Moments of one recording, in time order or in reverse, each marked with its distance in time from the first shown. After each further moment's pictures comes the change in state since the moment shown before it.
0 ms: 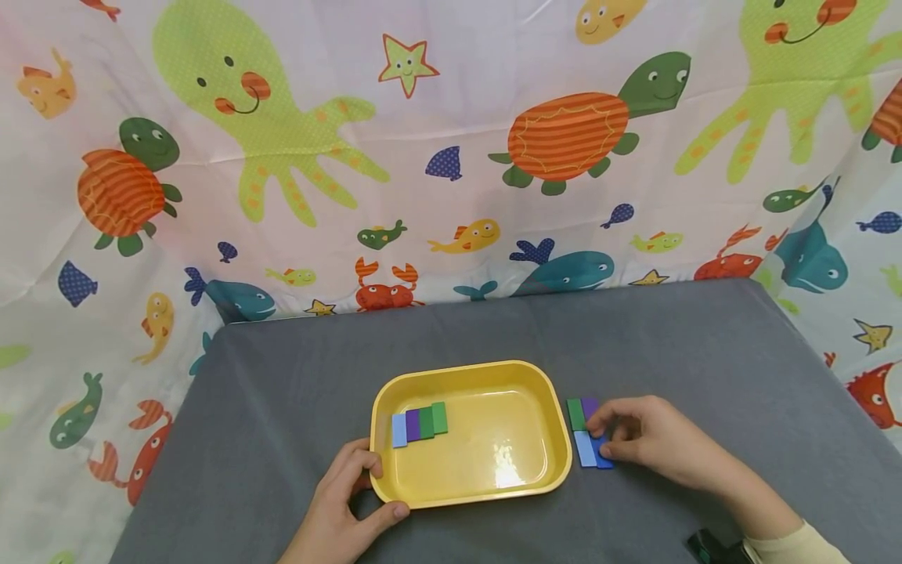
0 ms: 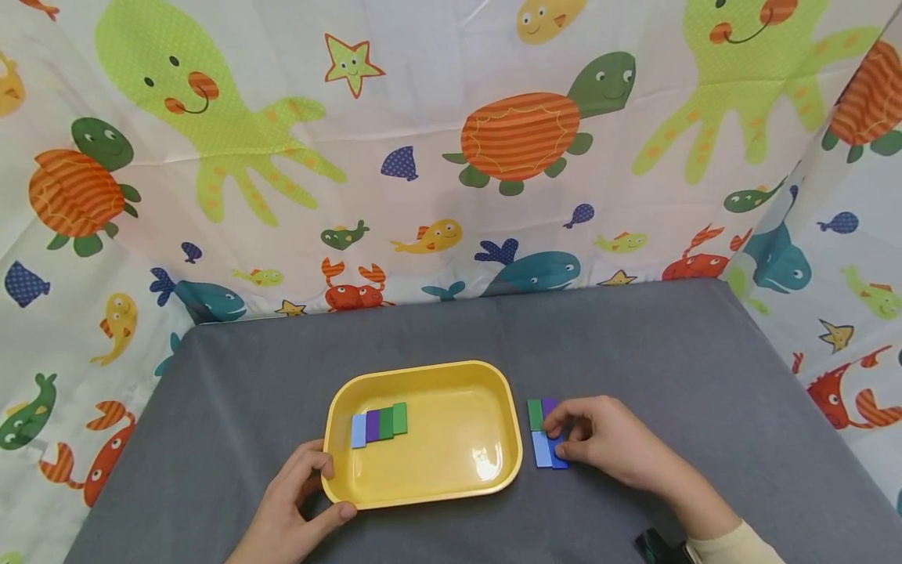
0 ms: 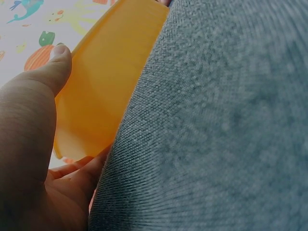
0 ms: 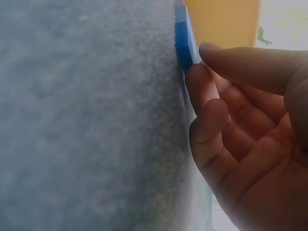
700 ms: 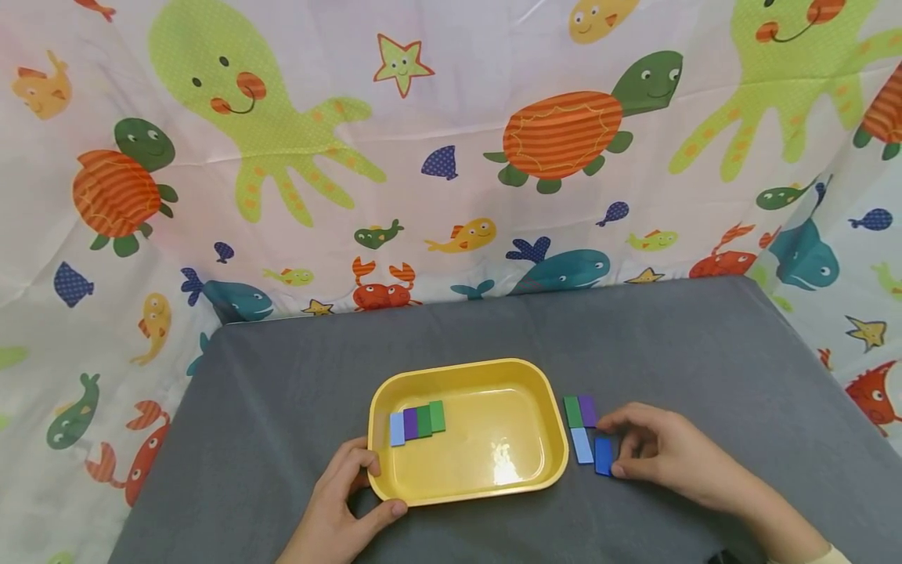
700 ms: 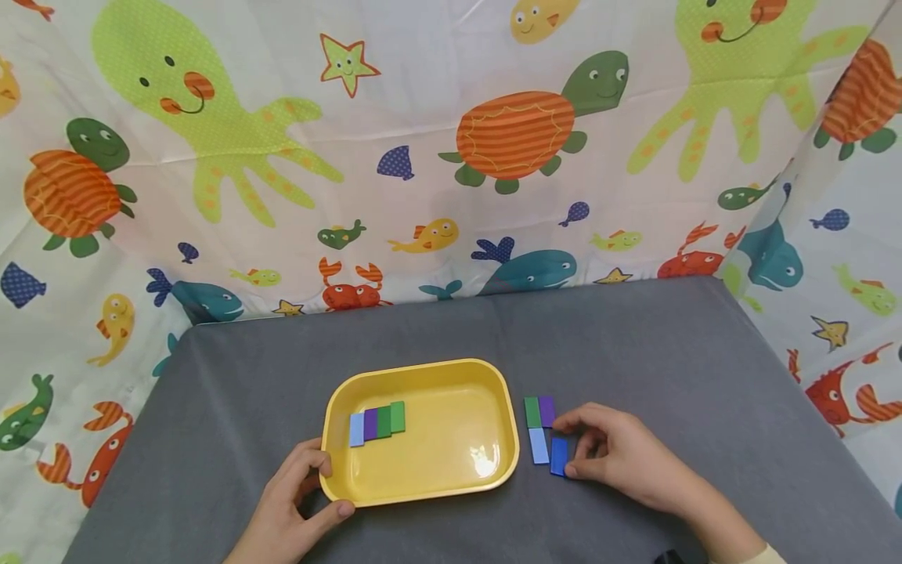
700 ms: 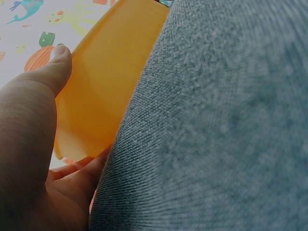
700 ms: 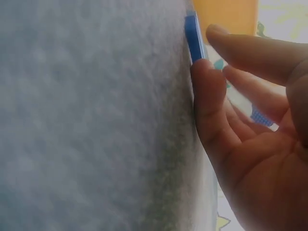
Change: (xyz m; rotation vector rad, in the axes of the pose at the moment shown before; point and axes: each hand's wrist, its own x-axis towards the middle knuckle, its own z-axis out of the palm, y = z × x) left_hand -0.001 -0.006 0.001 -0.007 0.011 0.100; right_hand -0.026 0.012 0.000 0.110 -0.008 0.010
